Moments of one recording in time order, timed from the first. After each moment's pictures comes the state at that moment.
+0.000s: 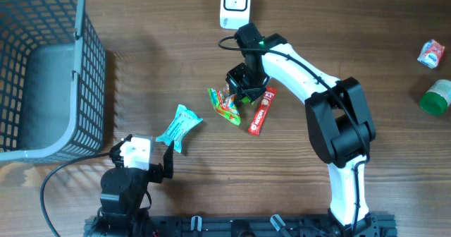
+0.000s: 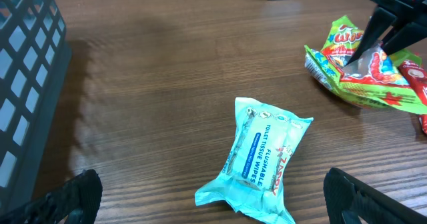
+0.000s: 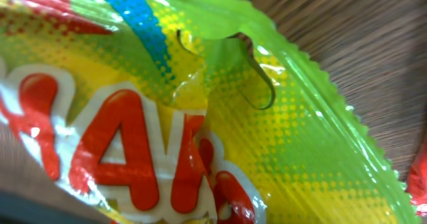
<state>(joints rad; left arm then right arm) -0.13 0.02 0.16 -0.59 0.03 0.02 0.48 2.21 1.66 -0.92 -0.43 1.28</state>
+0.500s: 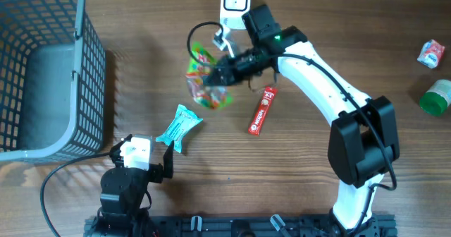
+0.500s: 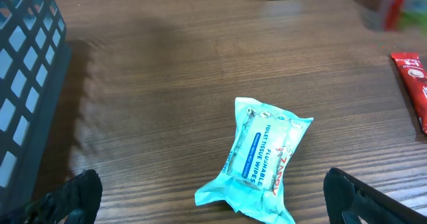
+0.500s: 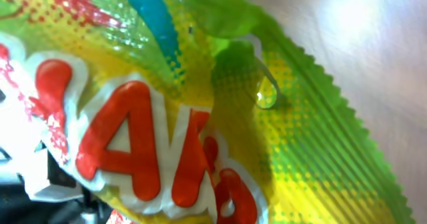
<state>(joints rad) -0.13 0.02 0.16 -0.59 0.03 0.02 0.47 2.01 1.64 -0.74 -0.96 0.11</state>
